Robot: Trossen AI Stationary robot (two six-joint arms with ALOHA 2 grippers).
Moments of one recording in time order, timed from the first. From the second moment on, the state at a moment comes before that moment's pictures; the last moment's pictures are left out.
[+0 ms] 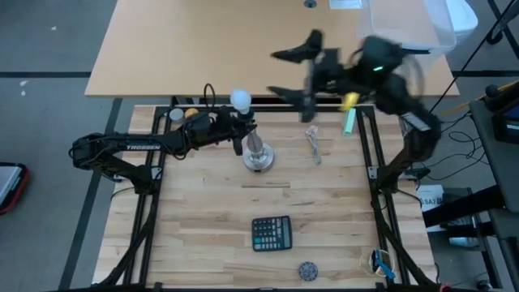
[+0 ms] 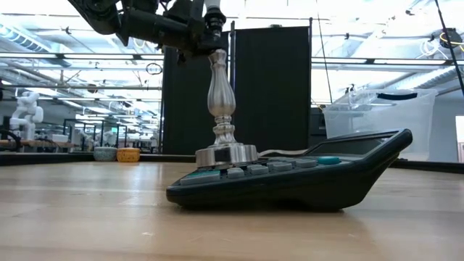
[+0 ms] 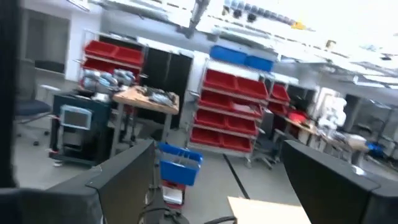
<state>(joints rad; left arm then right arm) 0.32 1.37 0.75 0.50 0.02 -0.13 -0.18 1.65 2.29 -0.45 -0.11 -0.20</state>
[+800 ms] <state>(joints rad) 0.28 1.37 0.97 0.13 0.07 0.07 -0.25 1.54 2.29 -0.67 -0.13 -0.17</state>
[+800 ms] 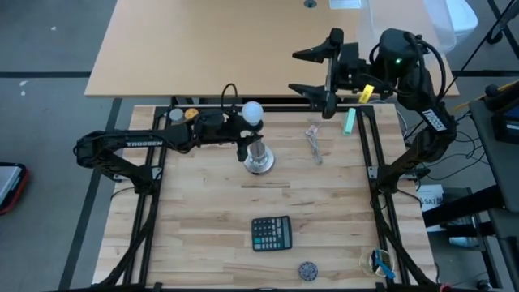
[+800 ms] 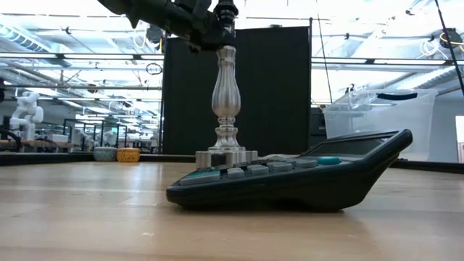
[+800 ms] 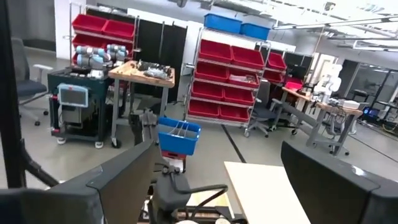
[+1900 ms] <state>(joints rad) 0.25 1.17 0.98 -0.01 0.02 -0.05 -0.25 1.54 2.29 -0.71 0.06 -0.25</state>
